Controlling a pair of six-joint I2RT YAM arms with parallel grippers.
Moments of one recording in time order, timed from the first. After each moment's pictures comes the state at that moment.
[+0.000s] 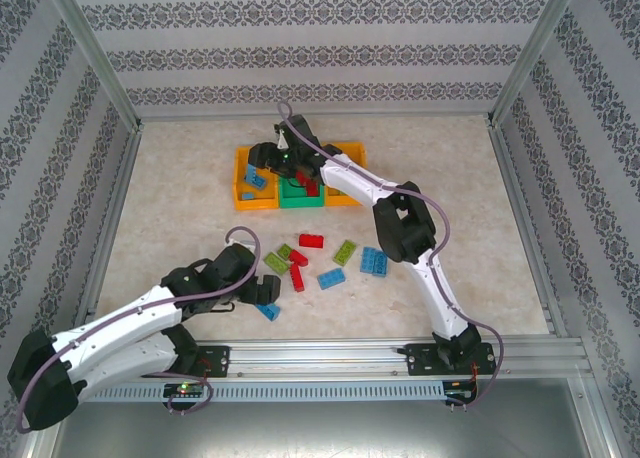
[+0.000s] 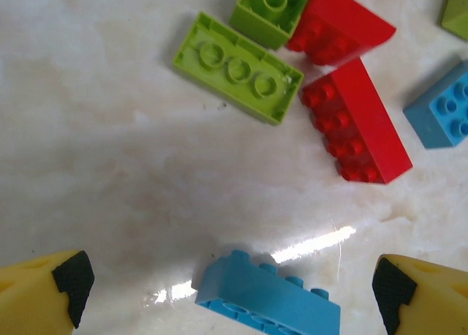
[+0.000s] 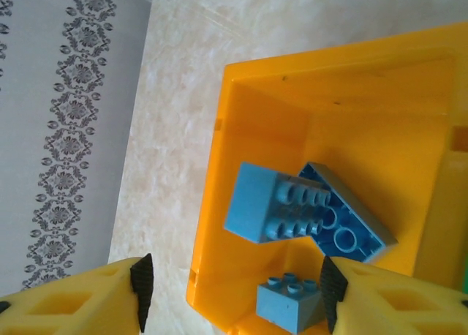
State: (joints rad) left arm -0.81 0.89 0.51 -0.65 -0.10 -0.64; right arm 0.63 2.38 2.04 -0.28 -0.39 0.83
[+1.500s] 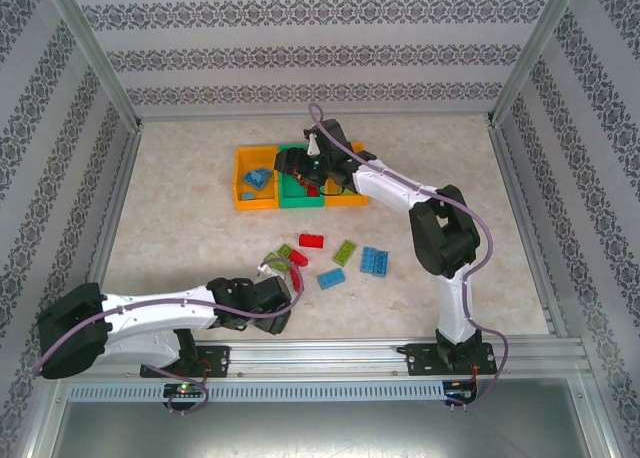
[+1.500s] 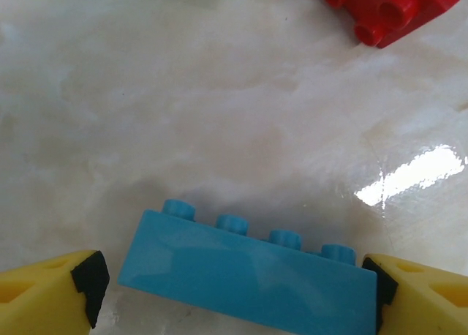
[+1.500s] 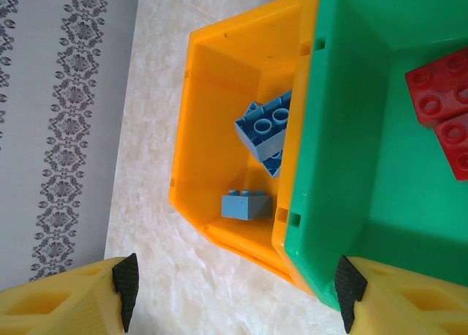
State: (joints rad) left arm -1.10 1.18 0.51 -0.61 -0.24 -0.64; right arm 0.56 2.07 1.63 -0.21 -0.42 0.81
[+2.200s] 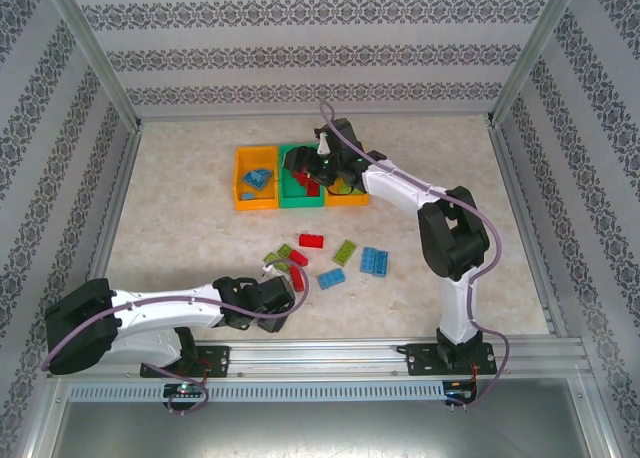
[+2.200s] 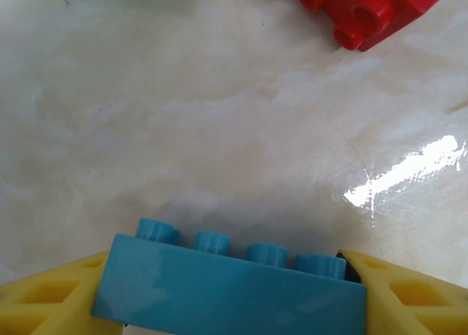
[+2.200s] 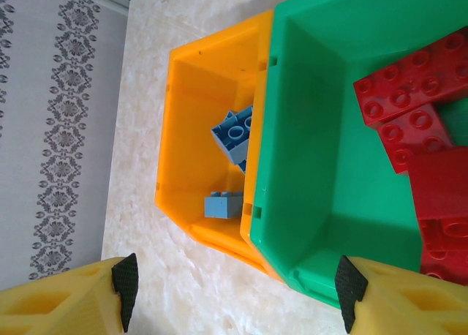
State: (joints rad) left arm -1.10 1.22 0.53 -0.59 -0.24 -0.61; right arm 0.52 2.00 1.55 -0.20 -0.42 0.80
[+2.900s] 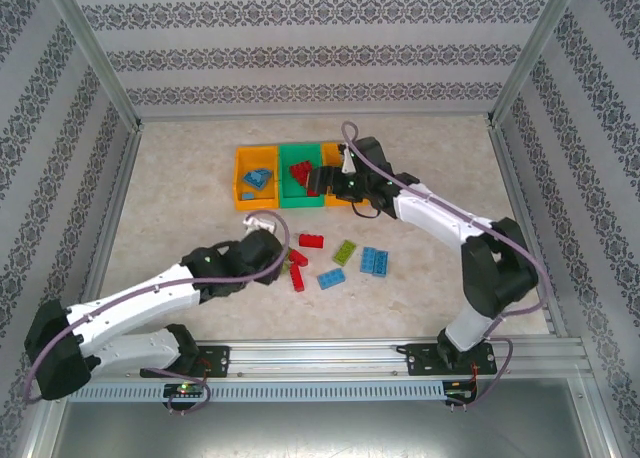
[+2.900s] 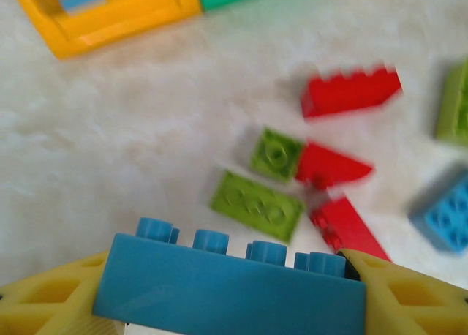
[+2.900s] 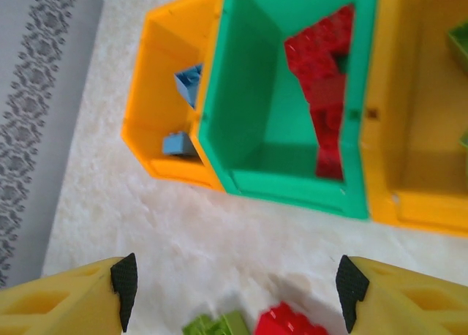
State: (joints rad) left arm -0.80 1.09 0.82 -0.69 -0.39 -0.47; right arm 0.52 1.62 1.15 -0.21 -0.31 0.66
